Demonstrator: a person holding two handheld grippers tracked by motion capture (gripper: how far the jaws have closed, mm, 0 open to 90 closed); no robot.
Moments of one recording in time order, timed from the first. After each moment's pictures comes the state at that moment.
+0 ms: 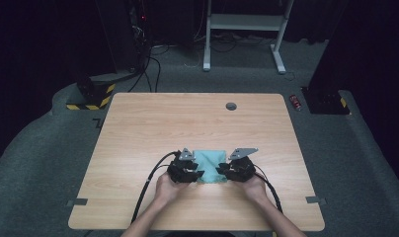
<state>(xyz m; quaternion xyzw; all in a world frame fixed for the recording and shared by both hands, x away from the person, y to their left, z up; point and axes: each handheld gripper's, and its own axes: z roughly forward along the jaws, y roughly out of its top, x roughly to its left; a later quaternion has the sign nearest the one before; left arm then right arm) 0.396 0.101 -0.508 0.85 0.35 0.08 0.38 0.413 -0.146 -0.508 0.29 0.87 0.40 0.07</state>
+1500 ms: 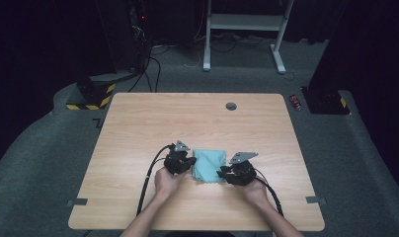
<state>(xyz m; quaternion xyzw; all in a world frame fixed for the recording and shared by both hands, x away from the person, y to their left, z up) 0.421 0.113 -0.506 0.82 0.41 0.11 0.39 0.407 -0.149 -0.518 0.29 0.87 0.39 0.08</state>
